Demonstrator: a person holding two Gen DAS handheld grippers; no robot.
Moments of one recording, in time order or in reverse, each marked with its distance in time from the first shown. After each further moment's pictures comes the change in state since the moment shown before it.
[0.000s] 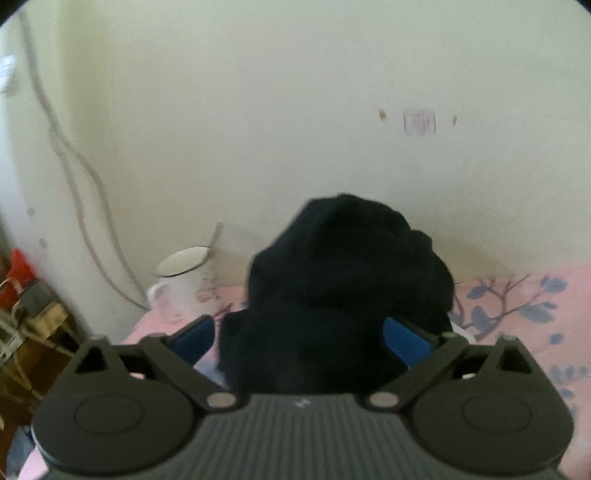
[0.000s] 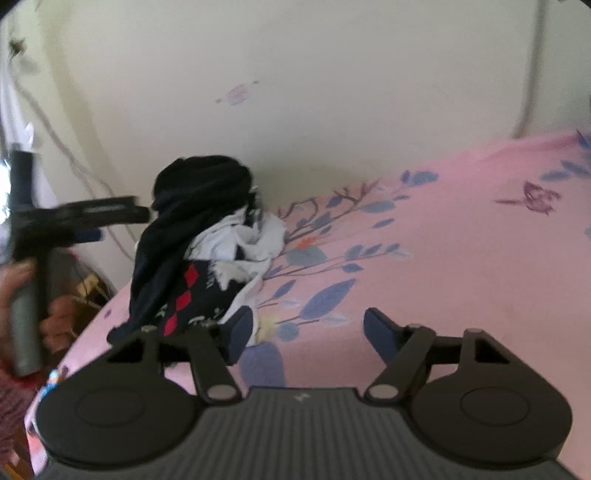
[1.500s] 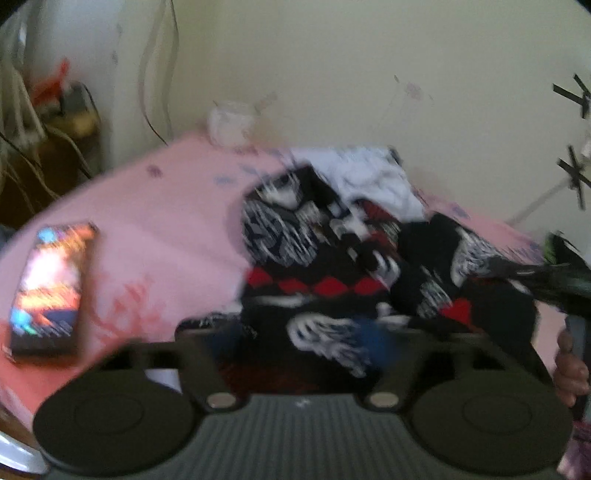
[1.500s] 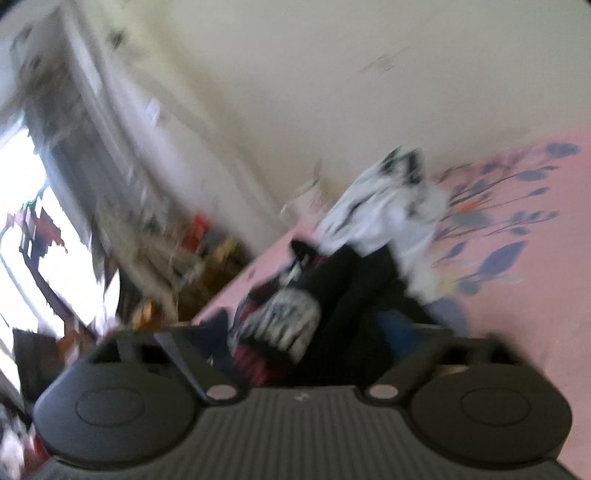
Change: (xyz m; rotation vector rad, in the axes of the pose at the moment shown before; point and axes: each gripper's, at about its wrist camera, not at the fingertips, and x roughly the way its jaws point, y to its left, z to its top) left arm -0.152 0.154 -0.209 -0.300 0.164 -0.369; right arm -0.017 0.065 -0.027 -0.097 0.132 0.464
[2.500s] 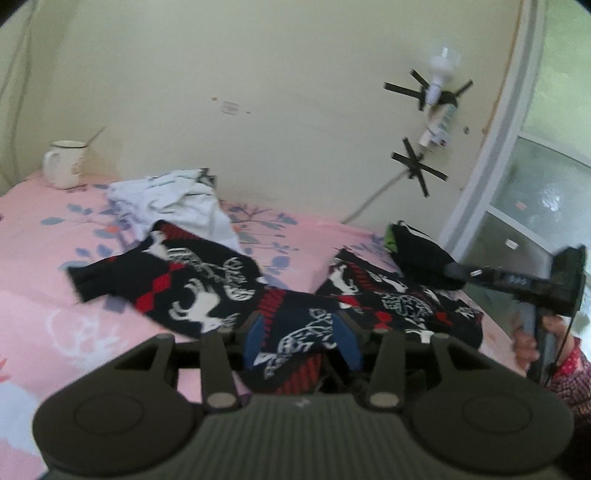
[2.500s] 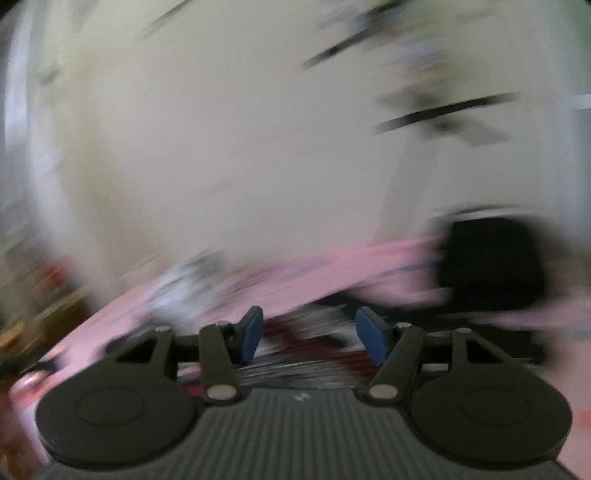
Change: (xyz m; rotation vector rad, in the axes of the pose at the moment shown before) left arm -0.038 -0.064 -0.015 0.164 -0.102 -0.428; right arm -0.194 0.027 -0.014 -0.119 -0.223 -0.522
